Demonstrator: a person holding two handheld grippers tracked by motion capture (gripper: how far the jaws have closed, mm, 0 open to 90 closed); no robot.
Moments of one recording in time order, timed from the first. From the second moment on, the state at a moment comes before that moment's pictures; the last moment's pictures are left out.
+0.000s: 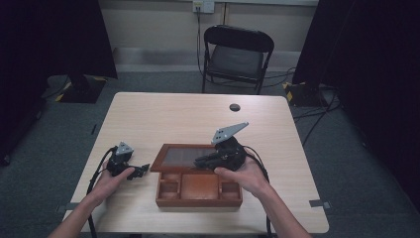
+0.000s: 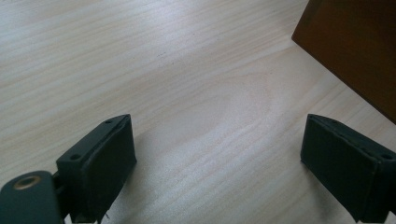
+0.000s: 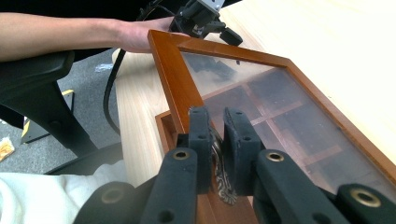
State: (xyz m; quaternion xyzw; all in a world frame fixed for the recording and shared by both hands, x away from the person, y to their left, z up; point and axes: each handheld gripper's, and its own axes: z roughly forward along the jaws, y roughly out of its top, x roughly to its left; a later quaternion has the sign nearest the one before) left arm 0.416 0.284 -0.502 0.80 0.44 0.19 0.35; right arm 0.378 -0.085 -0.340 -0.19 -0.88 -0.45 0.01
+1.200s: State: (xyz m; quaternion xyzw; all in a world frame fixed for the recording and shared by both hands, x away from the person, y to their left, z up) left arm 0.416 0.284 -0.502 0.81 0.44 0.19 0.35; right arm 0.385 -0.084 -0.327 -0.19 -0.87 -0.45 0.00
